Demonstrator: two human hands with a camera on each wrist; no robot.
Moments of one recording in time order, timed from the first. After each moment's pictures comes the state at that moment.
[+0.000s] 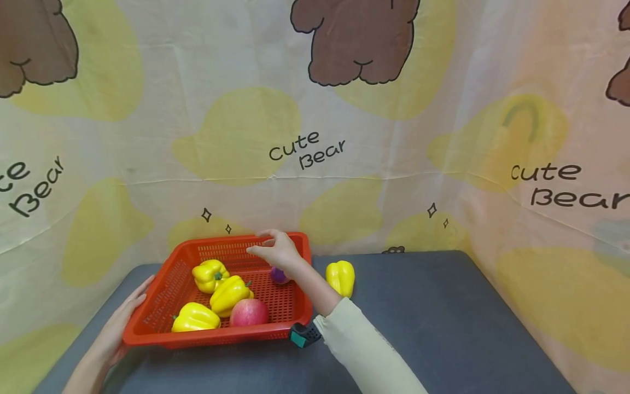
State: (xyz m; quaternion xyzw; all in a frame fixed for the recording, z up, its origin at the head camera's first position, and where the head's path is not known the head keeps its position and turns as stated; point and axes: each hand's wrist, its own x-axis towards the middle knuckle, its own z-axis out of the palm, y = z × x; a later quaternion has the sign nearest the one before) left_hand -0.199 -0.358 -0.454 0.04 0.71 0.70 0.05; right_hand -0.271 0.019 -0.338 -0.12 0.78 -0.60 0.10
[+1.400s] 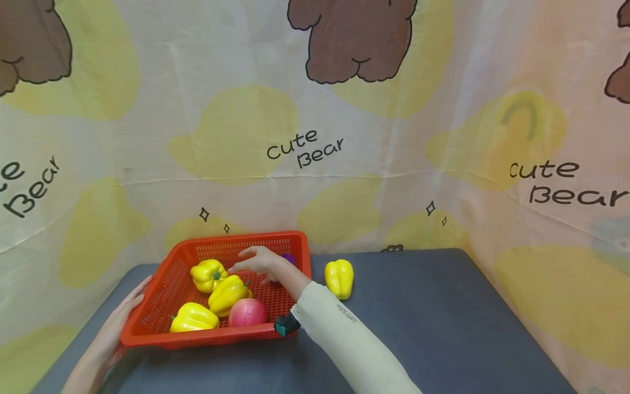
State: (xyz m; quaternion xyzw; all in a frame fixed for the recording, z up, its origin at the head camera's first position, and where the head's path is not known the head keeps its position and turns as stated) left_hand -0.199 -0.359 -0.454 0.05 0.71 0.70 0.06; right_hand -0.294 -0.019 -0.371 -0.08 0.81 -0.53 0.24
